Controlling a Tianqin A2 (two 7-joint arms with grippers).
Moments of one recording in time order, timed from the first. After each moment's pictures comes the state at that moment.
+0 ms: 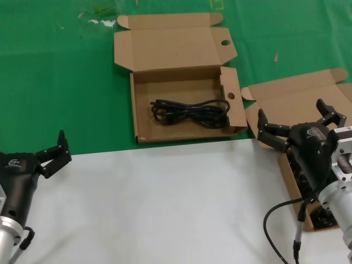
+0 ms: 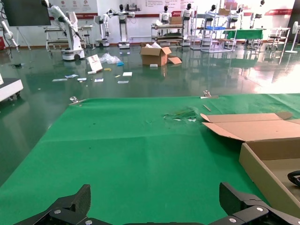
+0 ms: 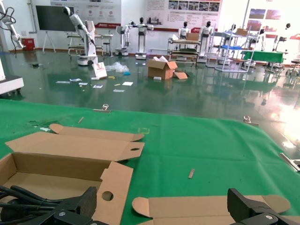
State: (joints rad) left arm 0.00 -0.30 1.60 -1.60 -1.80 0.00 0.00; right arm 0.03 0.31 -1.61 1.60 1.79 -0.03 0.01
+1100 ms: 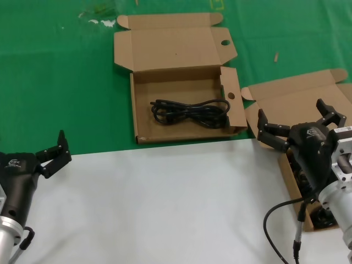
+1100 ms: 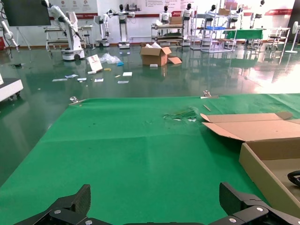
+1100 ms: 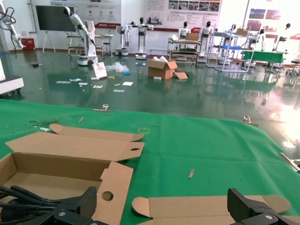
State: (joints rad) left arm 0.00 -0.30 1.60 -1.60 -1.80 0.00 0.00; right arm 0.03 0.31 -1.61 1.60 1.79 -0.03 0.01
